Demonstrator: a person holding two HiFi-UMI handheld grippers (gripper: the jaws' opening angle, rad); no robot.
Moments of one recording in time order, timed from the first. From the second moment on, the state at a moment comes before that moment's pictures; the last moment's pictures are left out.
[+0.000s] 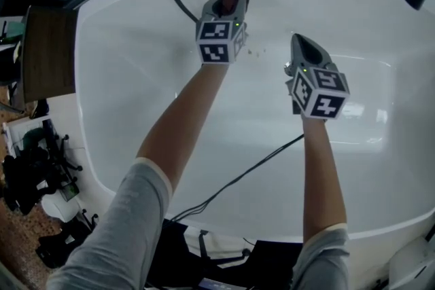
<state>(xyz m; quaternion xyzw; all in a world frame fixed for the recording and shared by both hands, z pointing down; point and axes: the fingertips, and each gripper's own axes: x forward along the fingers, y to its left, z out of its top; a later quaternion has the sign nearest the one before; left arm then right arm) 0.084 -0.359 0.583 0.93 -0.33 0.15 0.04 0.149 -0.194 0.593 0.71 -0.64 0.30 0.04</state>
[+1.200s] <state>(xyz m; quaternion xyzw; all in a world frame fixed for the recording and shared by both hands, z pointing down) 0.079 -0.346 0.651 0.93 -0.33 0.17 0.05 0.131 -0.192 0.646 0.71 -0.64 0.30 0.06</state>
